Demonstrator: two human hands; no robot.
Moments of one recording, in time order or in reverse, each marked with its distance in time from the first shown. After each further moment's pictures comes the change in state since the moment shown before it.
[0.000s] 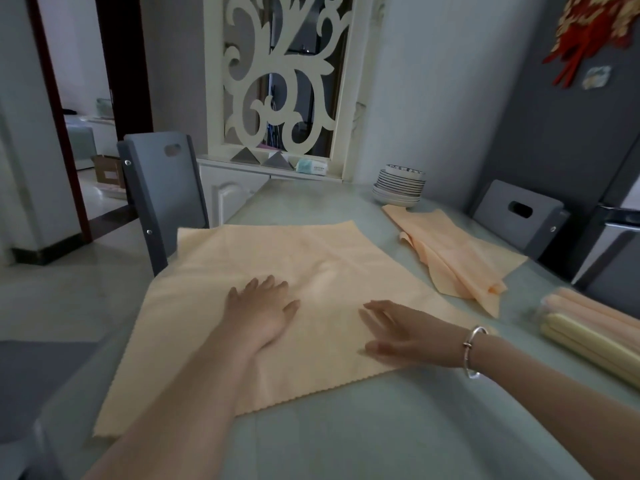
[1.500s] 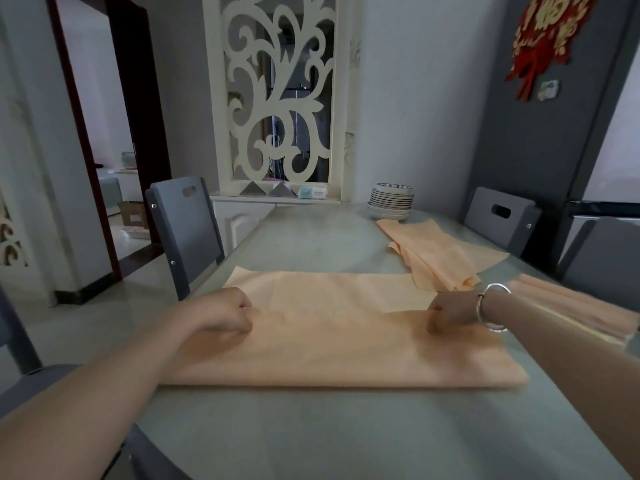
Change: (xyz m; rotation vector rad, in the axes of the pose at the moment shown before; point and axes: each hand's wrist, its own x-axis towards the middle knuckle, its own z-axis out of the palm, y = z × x) left_hand -0.066 -0.032 -0.073 -0.057 -0.177 -0.009; right_hand -0.074 0.028 -0.059 -0.165 -0.122 0.383
